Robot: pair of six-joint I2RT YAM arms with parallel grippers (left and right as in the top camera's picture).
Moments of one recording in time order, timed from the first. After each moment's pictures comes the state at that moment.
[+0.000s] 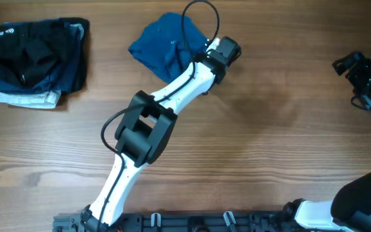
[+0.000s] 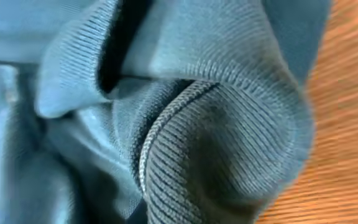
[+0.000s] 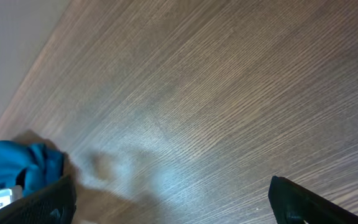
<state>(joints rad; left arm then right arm) -0.68 2.41 1.95 -0.75 -0.61 -0.02 -0.53 1.59 1.37 -0.83 -0.34 0.31</state>
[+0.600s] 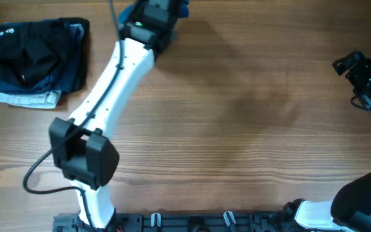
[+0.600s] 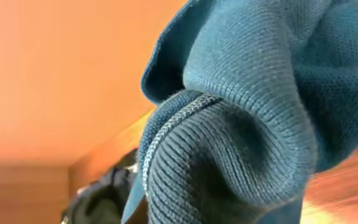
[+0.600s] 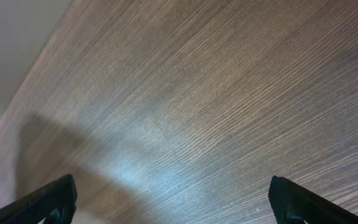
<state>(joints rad) -0.41 1.99 1.93 -0.67 -0.56 0.43 -0.53 1.59 1.37 -0.83 -0.34 0.31</state>
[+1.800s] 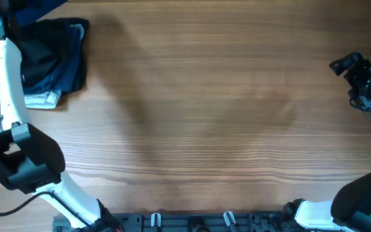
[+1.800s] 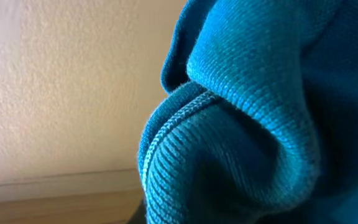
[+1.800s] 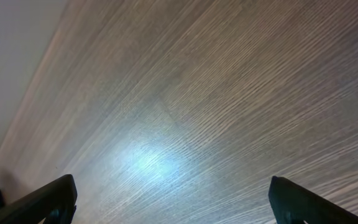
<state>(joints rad) 0.34 1.97 1.92 -0.24 0.01 1.38 -0.53 1.59 1.37 -0.87 -0.39 0.36</state>
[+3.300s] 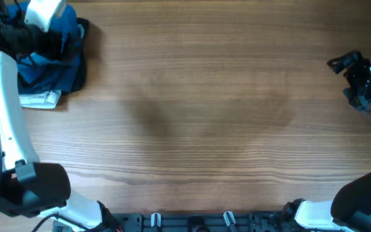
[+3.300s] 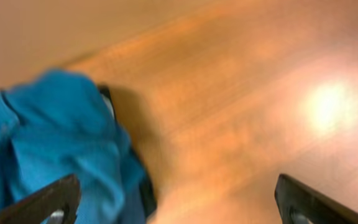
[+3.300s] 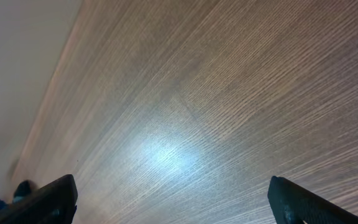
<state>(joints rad) 0.29 1.78 1.93 -1.10 0.47 0.60 -0.53 1.59 1.37 -0.87 -0.45 0.41</state>
